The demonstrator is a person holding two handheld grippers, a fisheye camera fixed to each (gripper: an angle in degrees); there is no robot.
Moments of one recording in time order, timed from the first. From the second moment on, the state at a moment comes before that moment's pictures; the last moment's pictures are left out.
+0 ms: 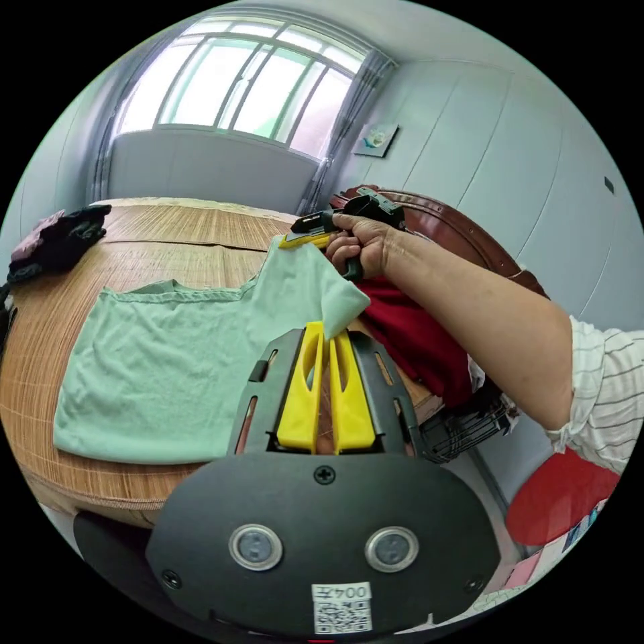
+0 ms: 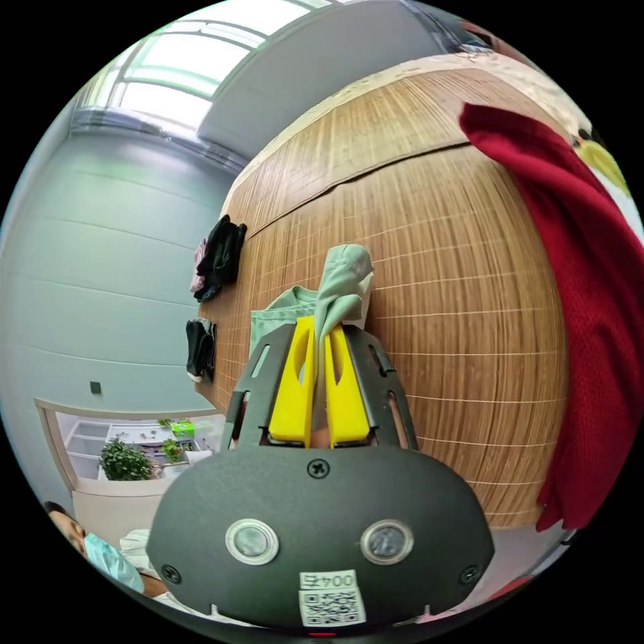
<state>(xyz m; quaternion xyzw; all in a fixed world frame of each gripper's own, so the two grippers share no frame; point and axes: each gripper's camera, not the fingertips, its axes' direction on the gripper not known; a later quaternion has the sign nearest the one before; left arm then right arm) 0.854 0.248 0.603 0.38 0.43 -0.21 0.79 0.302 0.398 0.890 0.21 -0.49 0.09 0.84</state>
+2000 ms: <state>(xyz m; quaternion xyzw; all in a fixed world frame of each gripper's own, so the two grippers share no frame) 0.488 0.449 0.979 0.28 0.61 -0.47 0.58 0.026 0.541 0.883 0.30 -0.41 0.09 0.86</state>
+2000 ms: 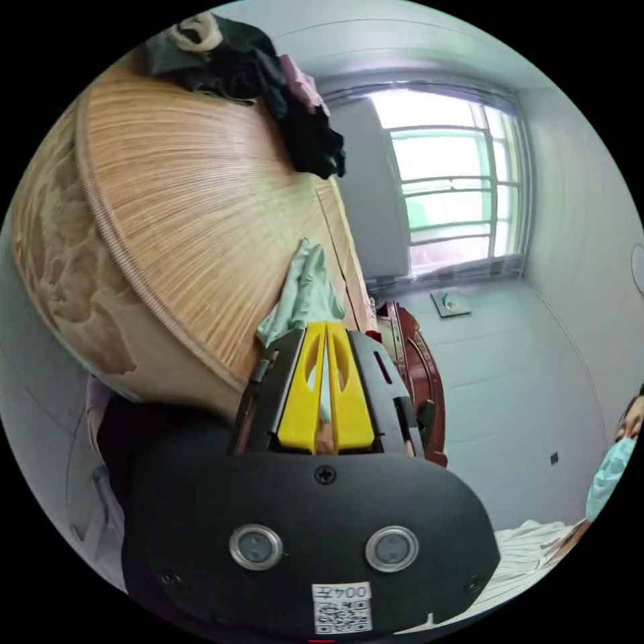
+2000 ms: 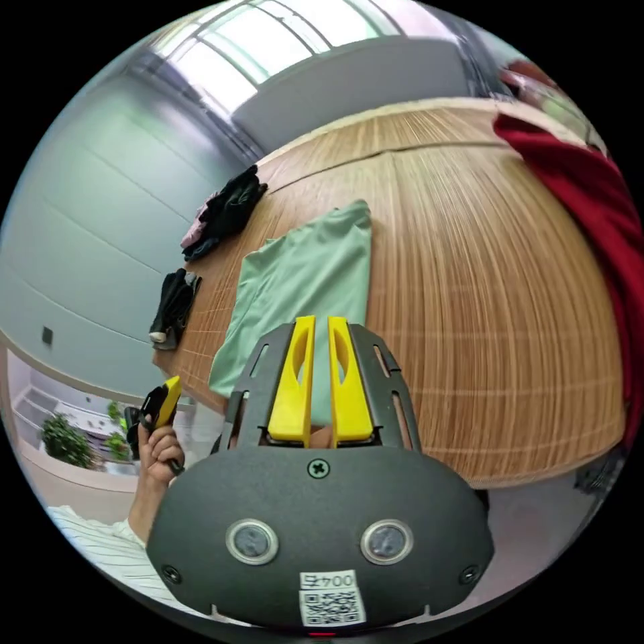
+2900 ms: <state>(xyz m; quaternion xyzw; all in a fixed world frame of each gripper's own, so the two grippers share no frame) 0.740 0.283 0.777 0.23 0.49 -0.09 0.83 -0.057 0.693 0.888 0.34 -0.17 0.00 0.92</state>
